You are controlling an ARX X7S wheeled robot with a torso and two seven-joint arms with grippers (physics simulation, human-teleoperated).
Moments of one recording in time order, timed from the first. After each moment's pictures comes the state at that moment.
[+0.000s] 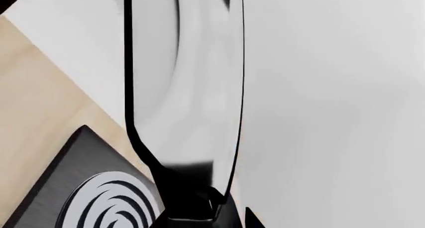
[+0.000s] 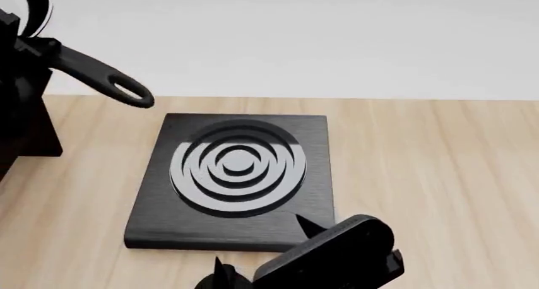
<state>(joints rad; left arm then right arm) -1.02 -0.41 0.05 -0.38 -1.67 -0.63 -0.59 0.40 0.40 -0.27 -0.95 0.66 1.24 0.28</state>
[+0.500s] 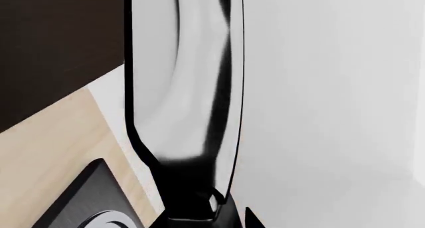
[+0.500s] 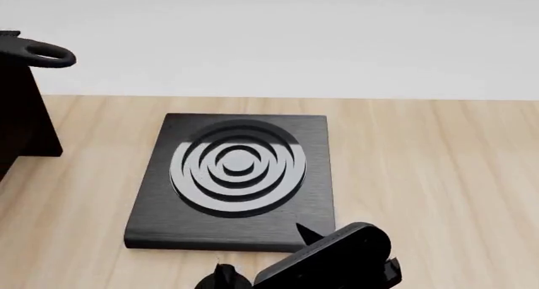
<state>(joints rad) -1.09 -0.50 -0.08 -0.62 -1.73 -0.56 -0.56 0.38 0.41 -0.29 -0.92 0.66 1.21 0.30</state>
